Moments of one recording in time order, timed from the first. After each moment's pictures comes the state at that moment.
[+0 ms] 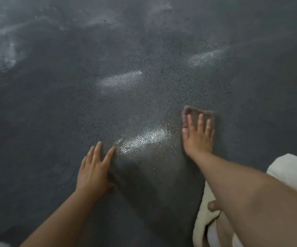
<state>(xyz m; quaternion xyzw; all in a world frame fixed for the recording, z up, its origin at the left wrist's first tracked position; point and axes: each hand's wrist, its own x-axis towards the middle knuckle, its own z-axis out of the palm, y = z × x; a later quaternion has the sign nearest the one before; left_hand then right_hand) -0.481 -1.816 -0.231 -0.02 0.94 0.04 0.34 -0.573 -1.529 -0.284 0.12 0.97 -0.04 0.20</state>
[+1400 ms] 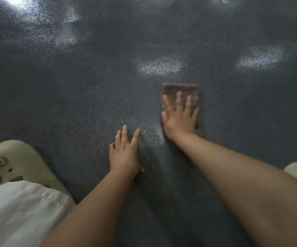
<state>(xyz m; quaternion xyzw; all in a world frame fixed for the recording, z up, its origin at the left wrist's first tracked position) -0.393 -1.899 -0.245 -0.19 0.91 0.11 0.35 -0.517 -1.781 -0.287 -0.13 0.97 -0.04 0.18</state>
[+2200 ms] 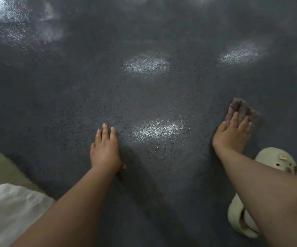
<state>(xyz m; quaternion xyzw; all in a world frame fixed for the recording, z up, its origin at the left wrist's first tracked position) -0.396 -1.894 -0.242 -0.21 0.91 0.10 0.35 -0.509 -1.598 -0.292 0.22 0.97 -0.09 0.09</state>
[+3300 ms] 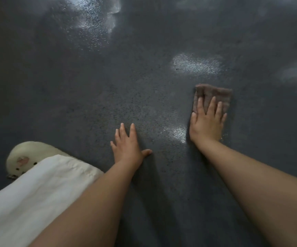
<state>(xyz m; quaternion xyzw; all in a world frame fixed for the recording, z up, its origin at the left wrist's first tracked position) -0.340 -1.968 -0.242 -0.40 0.86 0.17 0.28 -0.485 -1.823 -0.285 -0.14 0.97 -0.06 0.19</state>
